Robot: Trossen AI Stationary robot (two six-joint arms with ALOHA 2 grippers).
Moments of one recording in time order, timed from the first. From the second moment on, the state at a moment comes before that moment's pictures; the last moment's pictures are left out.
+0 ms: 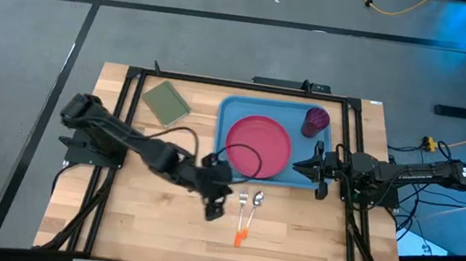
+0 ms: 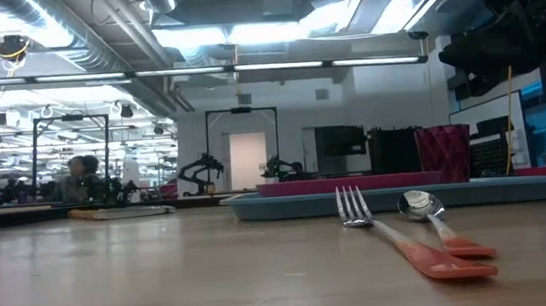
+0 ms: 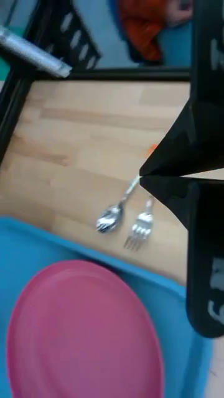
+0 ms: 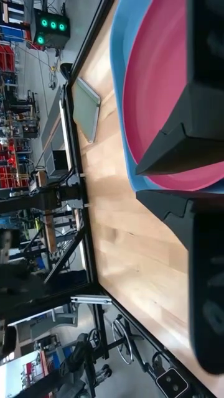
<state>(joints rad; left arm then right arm) -0.37 1.66 1.46 -0.54 -0.28 -0.59 0.08 0.36 0.01 0.30 0.06 0.15</state>
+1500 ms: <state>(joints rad) -0.13 0.25 0.01 0.33 0.18 0.04 0.08 0.36 0.01 0.28 0.06 0.15</state>
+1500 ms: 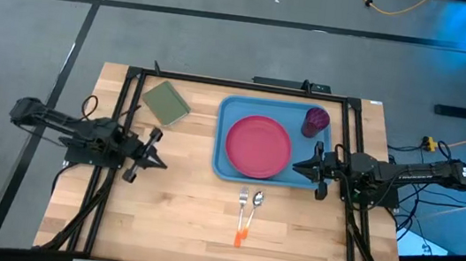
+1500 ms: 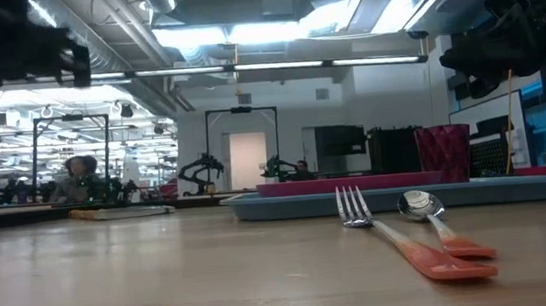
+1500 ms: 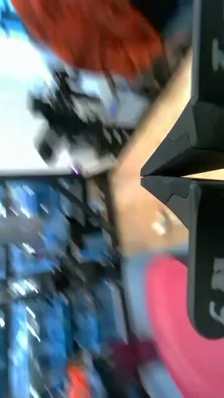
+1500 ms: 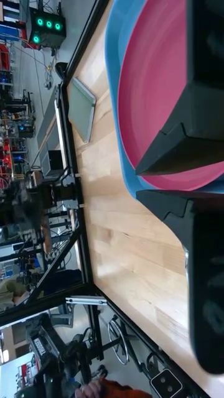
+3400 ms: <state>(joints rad) 0.05 0.02 0.01 0.02 -0.01 -0.08 0.08 0.36 0.01 0.26 0.06 0.15</state>
